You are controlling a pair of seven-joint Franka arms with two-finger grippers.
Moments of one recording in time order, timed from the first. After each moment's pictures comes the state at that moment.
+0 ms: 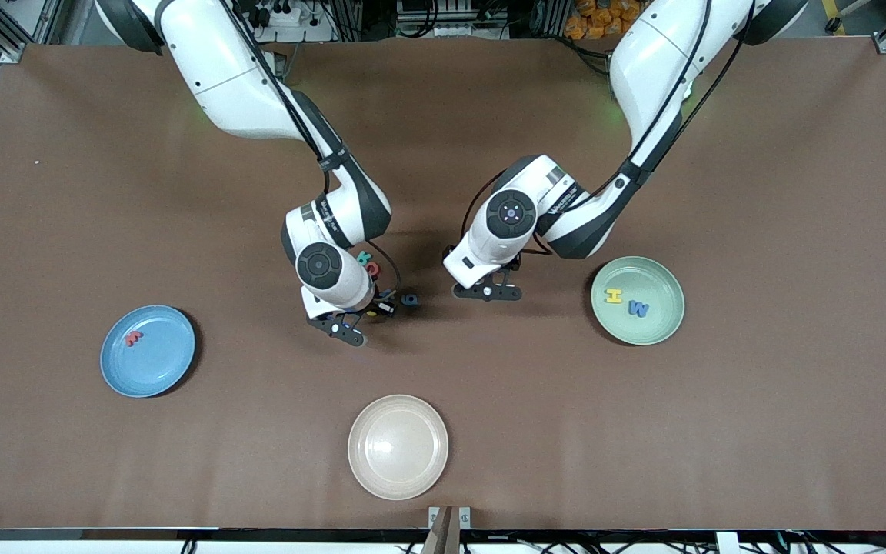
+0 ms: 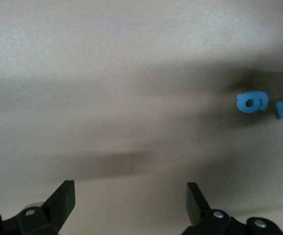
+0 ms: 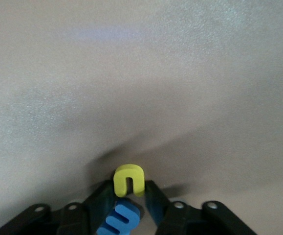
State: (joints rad) left arm -0.36 0.69 -0.42 -1.63 0.11 2.24 -0.72; right arm 0.59 0.74 -0.05 -1.65 0.21 2.34 0.85
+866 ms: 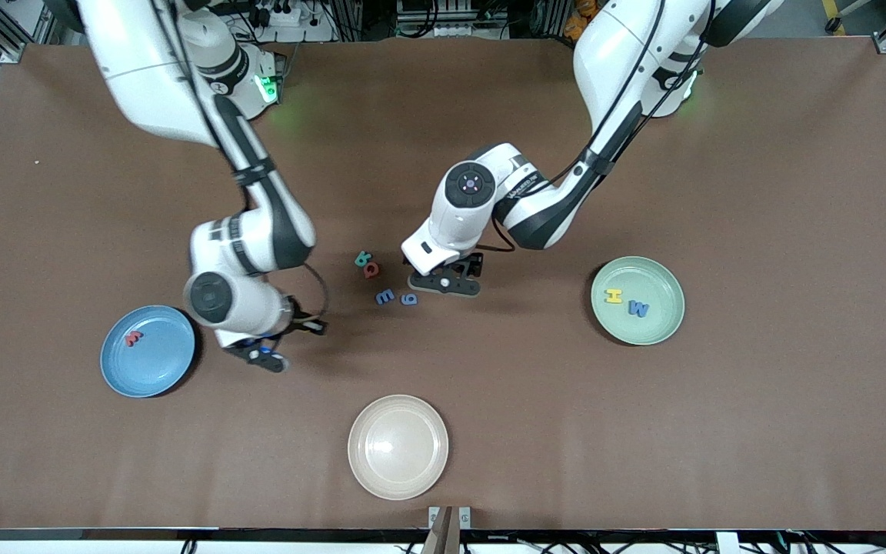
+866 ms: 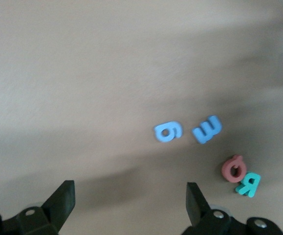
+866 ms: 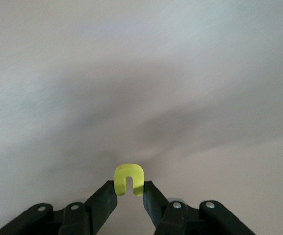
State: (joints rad) left arm -0.56 0.74 -0.31 -1.51 0.17 2.41 -0.69; right arm 0.32 0.62 -0.08 -1.65 0.21 2.11 0.46
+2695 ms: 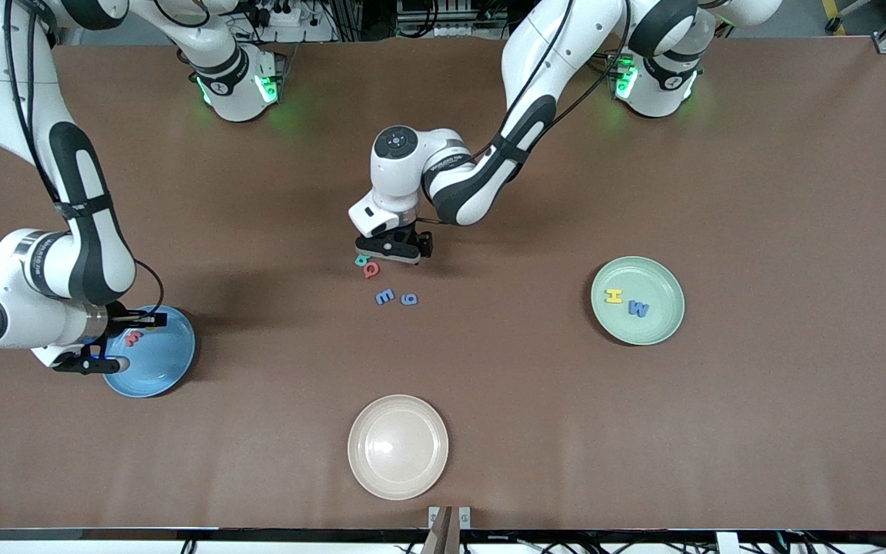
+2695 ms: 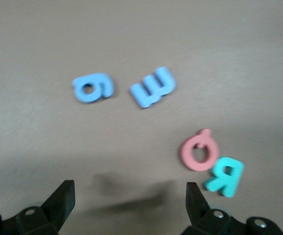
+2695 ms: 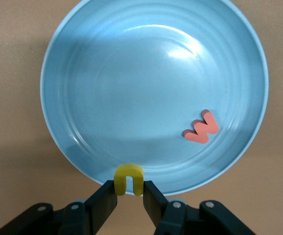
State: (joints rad) left arm -0.85 0.91 -0.17 -1.38 0.33 2.40 -1.07; right arm -0.06 0.61 -0.10 -1.67 0.05 2.03 -0.13
